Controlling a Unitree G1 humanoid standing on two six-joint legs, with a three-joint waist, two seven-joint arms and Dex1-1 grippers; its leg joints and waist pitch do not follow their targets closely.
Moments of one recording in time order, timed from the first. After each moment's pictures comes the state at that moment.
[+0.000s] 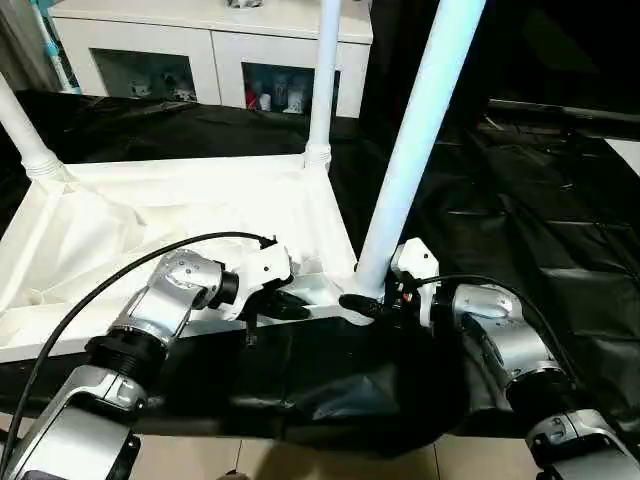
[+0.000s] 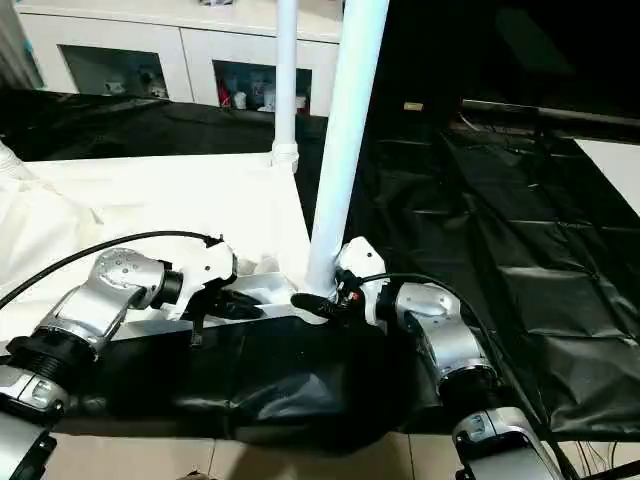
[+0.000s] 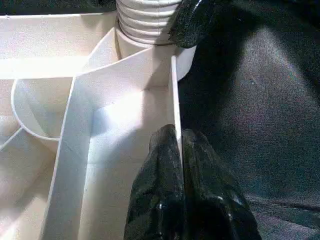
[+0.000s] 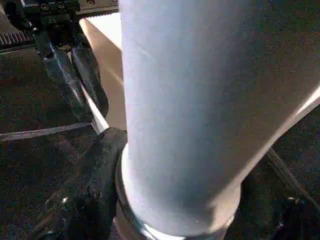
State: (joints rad) left arm -0.63 0.42 -0.31 0.63 0.03 0.06 -1.26; right arm -0.49 -0.27 0.17 0.64 0.11 -0.10 0.99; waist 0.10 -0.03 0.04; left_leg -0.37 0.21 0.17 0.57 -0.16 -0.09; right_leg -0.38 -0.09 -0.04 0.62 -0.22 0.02
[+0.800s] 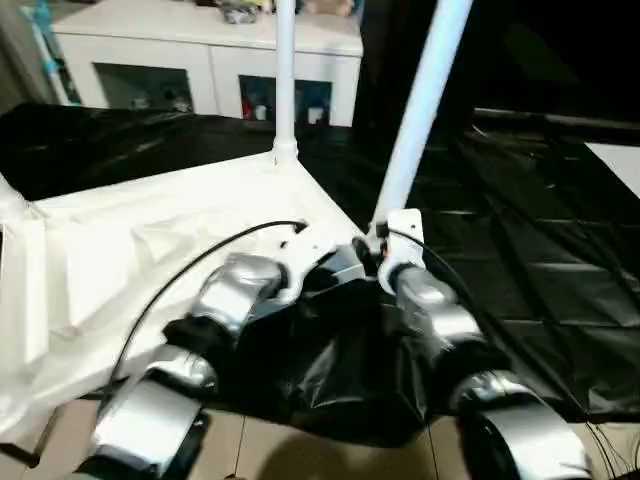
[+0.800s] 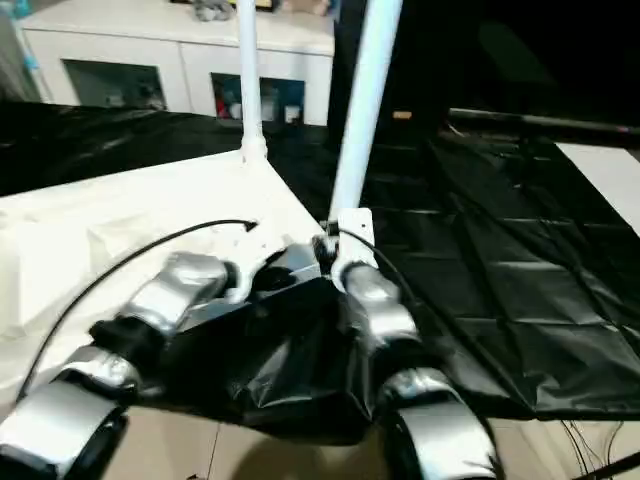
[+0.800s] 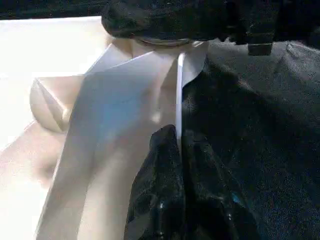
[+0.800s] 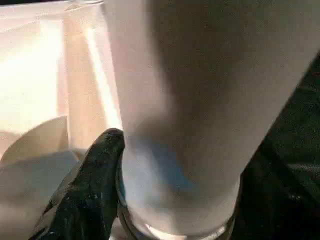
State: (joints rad) left arm -0.76 0.13 -0.27 0.86 0.12 0.22 -0.74; right arm -0.71 0.06 -0.06 1.01 0.07 -0.01 0.01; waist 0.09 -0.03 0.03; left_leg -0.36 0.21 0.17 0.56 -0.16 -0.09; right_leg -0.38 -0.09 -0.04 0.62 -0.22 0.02
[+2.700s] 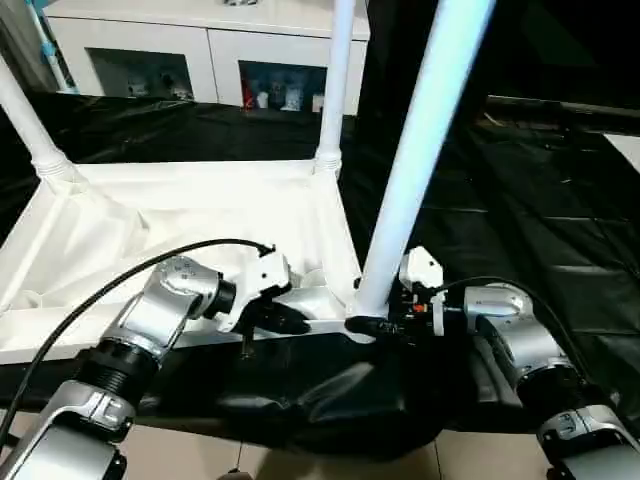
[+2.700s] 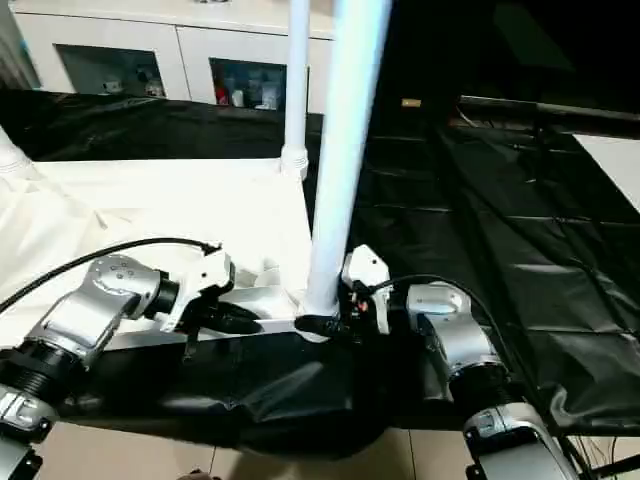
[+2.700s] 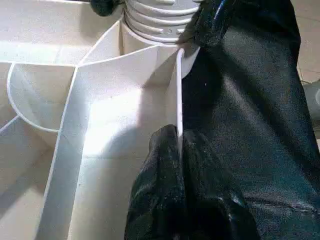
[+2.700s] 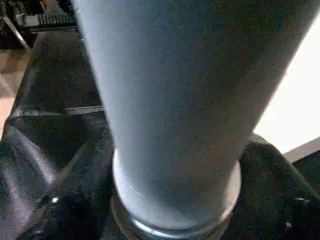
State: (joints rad) left arm -0.56 0.45 -0.33 0.45 -0.01 0.24 -1.31; right arm -0.51 -0.32 0.20 0.67 0.13 -0.10 1.19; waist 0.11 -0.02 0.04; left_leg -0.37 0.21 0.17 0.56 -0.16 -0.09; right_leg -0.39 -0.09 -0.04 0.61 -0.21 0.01
